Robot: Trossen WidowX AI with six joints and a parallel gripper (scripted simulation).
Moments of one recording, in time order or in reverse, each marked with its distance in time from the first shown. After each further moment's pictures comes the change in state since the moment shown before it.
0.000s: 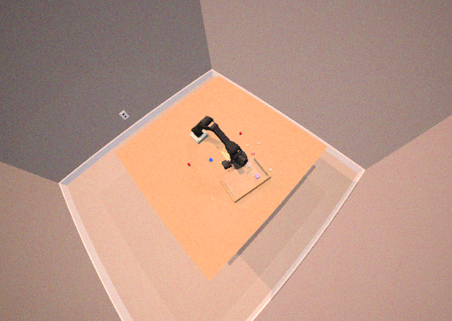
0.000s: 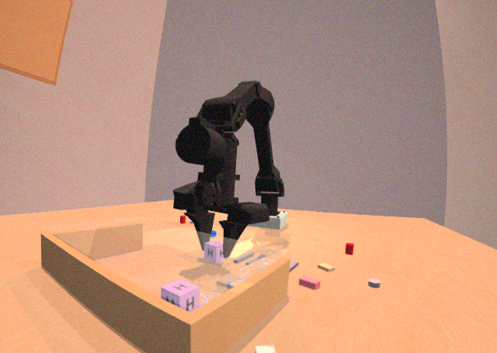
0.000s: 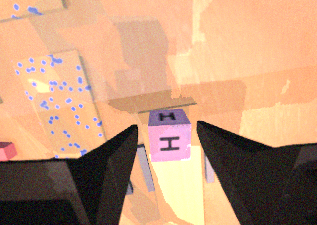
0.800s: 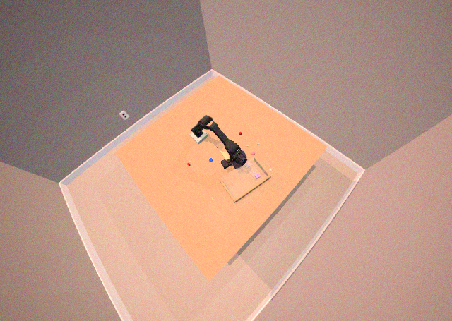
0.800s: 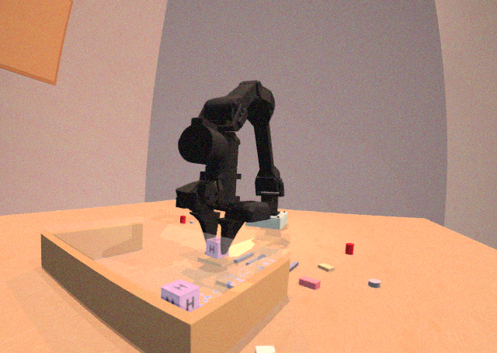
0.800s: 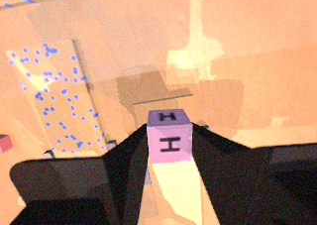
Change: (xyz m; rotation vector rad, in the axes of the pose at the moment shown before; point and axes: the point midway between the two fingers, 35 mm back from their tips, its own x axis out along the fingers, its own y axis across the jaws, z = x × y) arm -0.003 -0.003 -0.007 0.000 0.006 -0.002
